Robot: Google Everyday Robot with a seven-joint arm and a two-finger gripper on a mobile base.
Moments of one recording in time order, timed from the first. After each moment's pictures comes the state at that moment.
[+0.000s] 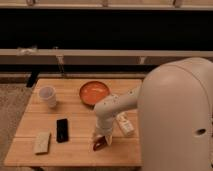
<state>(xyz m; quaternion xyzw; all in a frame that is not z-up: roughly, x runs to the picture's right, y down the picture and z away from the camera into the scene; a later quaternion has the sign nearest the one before) -0.023 0.277 0.783 -0.31 0.30 0.74 0.52</state>
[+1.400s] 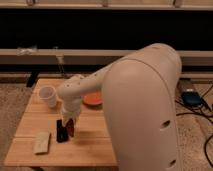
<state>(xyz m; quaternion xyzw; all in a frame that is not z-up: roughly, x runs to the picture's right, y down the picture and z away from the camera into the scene) -0.210 0.175 0.751 -0.38 0.14 0.57 0.71</state>
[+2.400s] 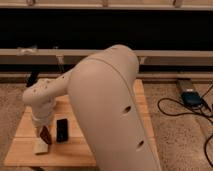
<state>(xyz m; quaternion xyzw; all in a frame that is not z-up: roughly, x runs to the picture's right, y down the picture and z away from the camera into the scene) -0.314 0.218 0.719 -0.43 0.11 0.45 0.78</state>
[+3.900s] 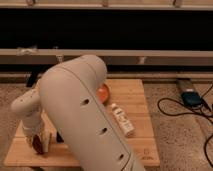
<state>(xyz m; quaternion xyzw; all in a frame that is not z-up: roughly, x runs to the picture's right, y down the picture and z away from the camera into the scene) -0.361 0.272 0.750 -0.45 0.16 0.43 0.77</state>
